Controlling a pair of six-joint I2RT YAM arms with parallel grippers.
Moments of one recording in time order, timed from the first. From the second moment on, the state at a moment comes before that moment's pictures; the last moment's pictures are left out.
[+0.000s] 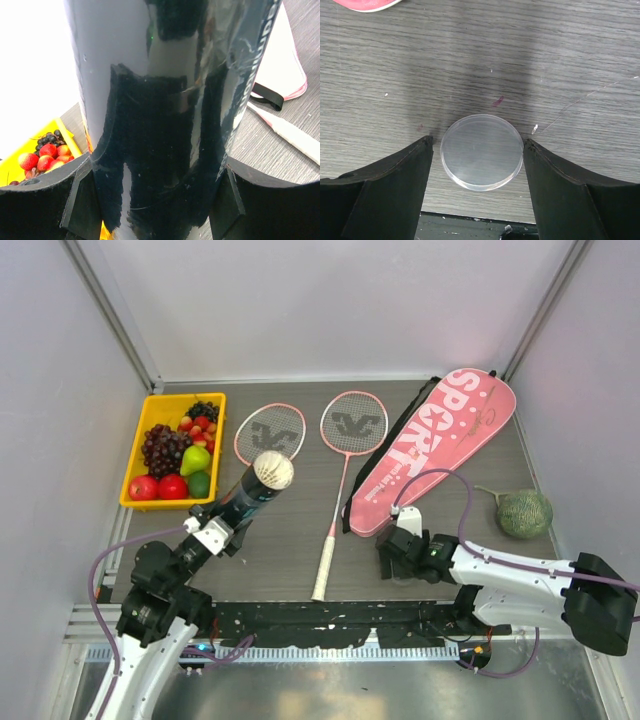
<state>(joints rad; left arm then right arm) -0.37 0.06 0.40 -0.34 0.30 0.39 1.01 1.05 0.46 -0.61 0.37 0.82</state>
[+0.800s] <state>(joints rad) -0.37 0.06 0.40 -0.34 0.29 0.39 1.00 0.95 0.47 -0.46 0.31 0.75</state>
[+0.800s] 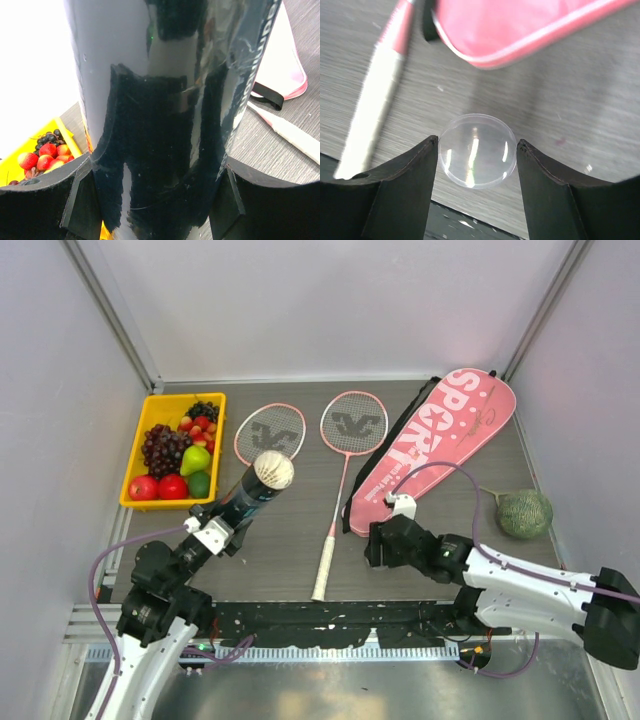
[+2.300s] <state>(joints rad) -0.37 0.04 0.39 -0.34 0.23 0.39 0.81 1.95 0.58 1.29 -0.53 1.42</state>
